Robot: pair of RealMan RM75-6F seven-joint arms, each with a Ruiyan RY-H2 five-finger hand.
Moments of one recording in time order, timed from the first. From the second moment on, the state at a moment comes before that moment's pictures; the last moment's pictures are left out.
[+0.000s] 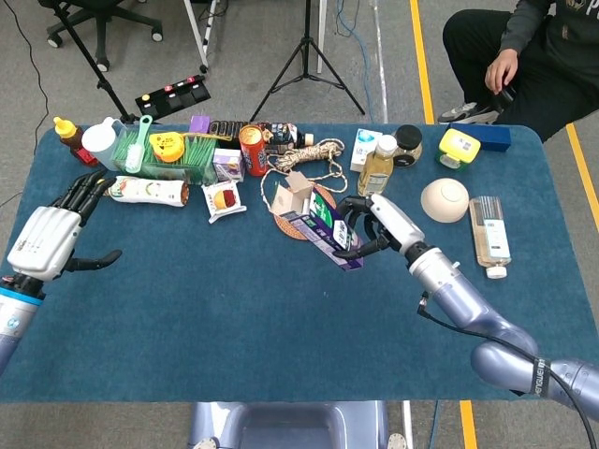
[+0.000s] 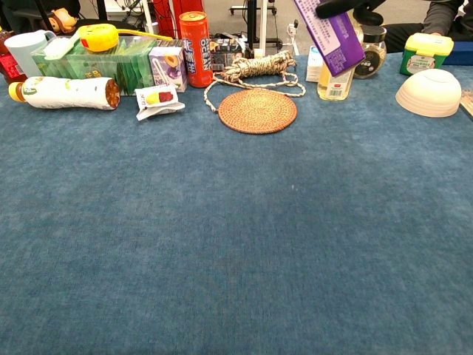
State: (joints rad) left arm -0.50 -0.87 -0.13 -1.83 1.36 1.22 -0.11; right arm 0.71 -1.18 0.52 -1.71 -1.16 0.63 0.53
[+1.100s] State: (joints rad) left arm -0.44 -0.95 -0.11 -1.72 1.42 1.22 -0.13; right arm 0.83 -1.39 0.21 -1.47 -0.98 0.78 -0.36
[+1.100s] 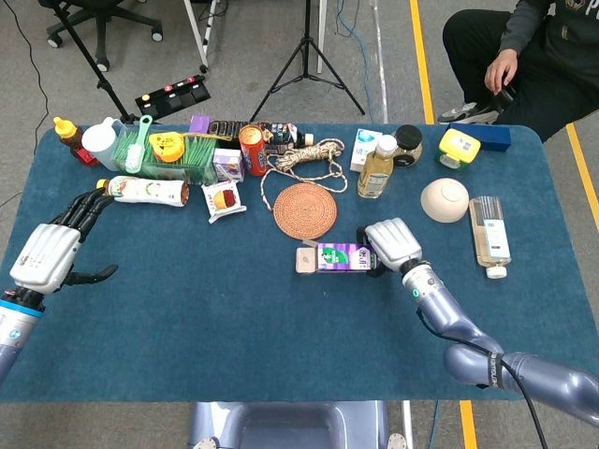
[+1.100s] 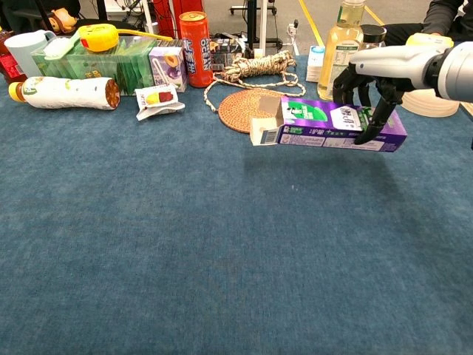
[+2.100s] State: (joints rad) left arm -0.19 -1.09 0.00 -1.56 1.50 1.49 -0.13; right arm 0.58 -1.17 0.09 -1.63 -1.34 1.15 -0.04
